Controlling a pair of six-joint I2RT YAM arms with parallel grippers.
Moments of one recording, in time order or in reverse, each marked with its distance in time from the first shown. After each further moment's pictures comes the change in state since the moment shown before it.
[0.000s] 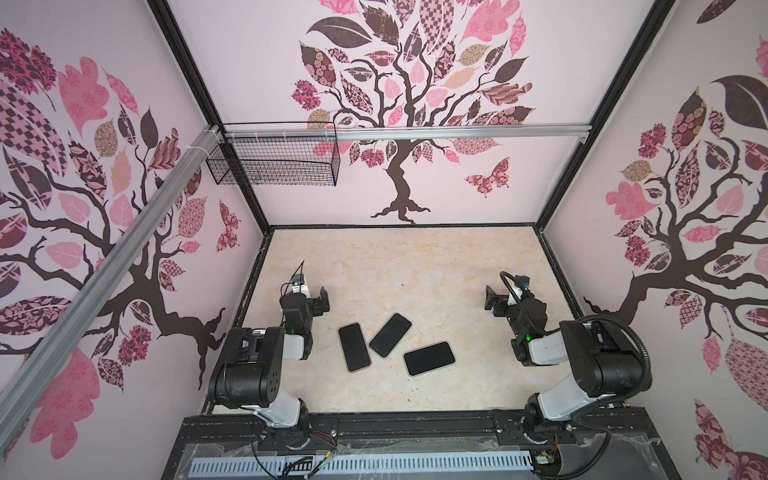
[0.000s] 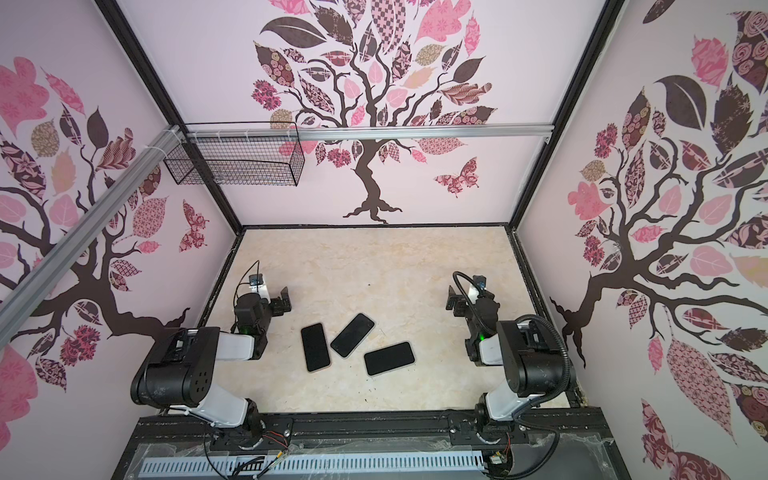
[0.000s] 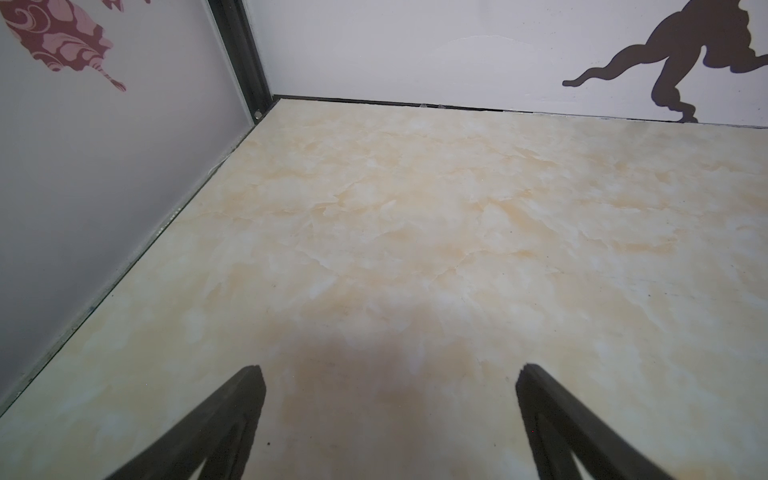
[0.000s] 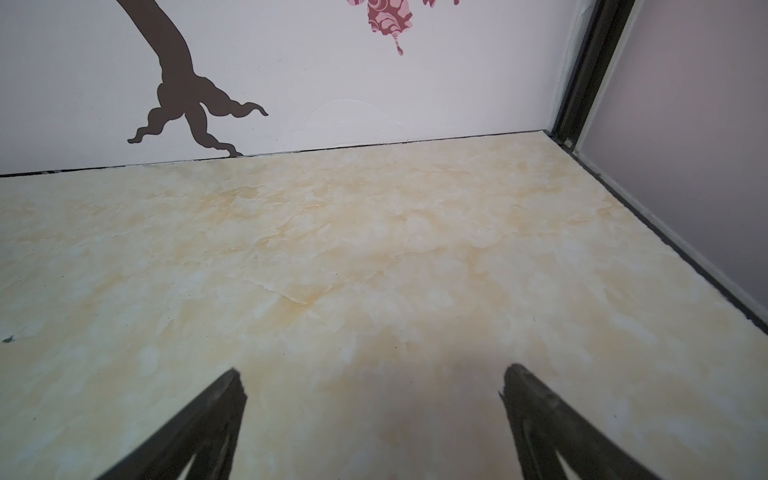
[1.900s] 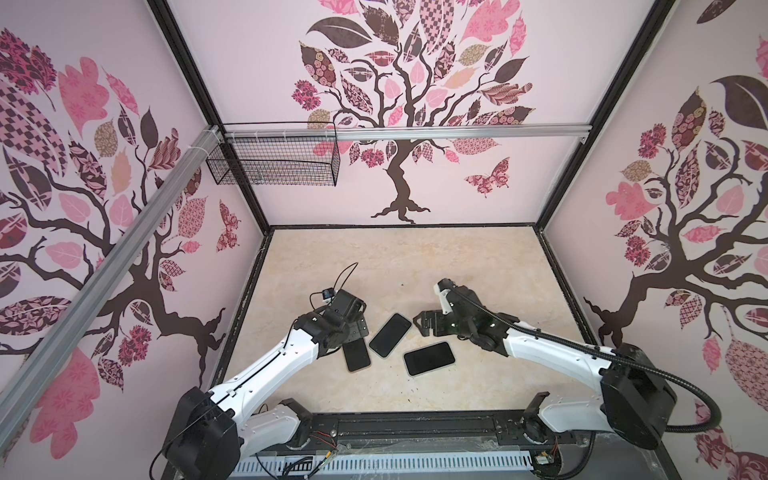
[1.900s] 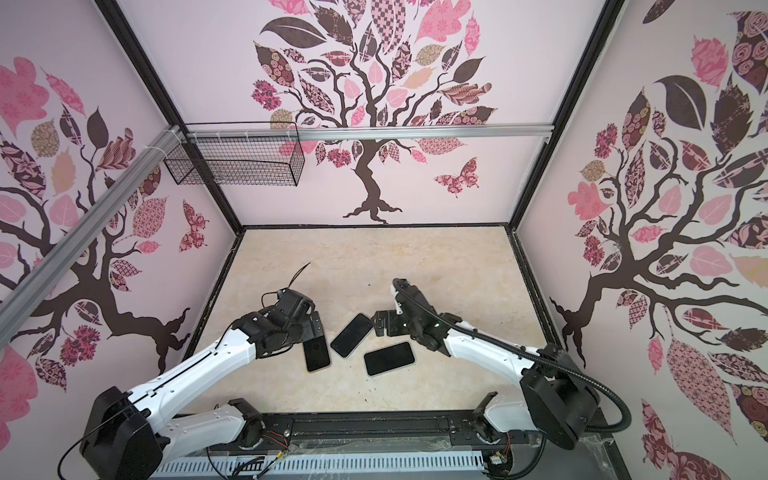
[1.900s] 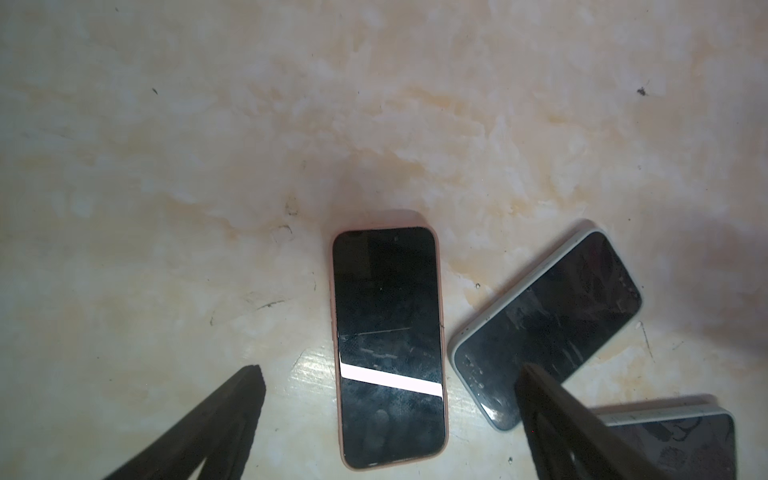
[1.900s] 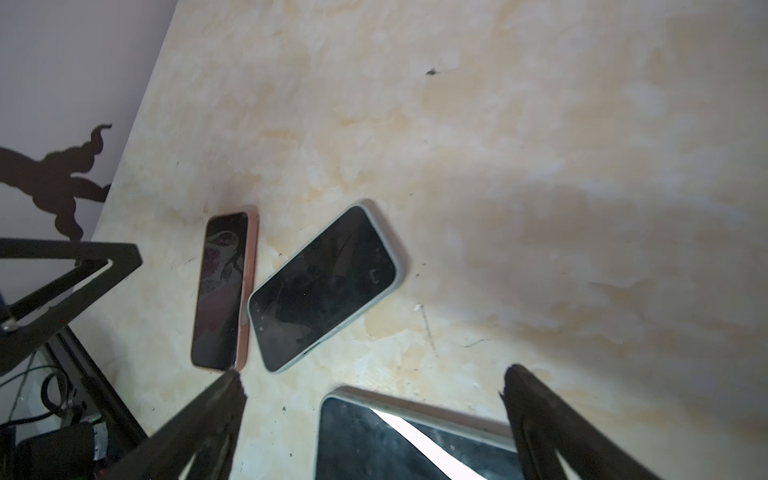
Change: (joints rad) left arm -0.605 -0.415 0.401 -1.595 -0.122 -0.801; right arm 0.799 -0.214 0.522 -1.264 -0.020 0.501
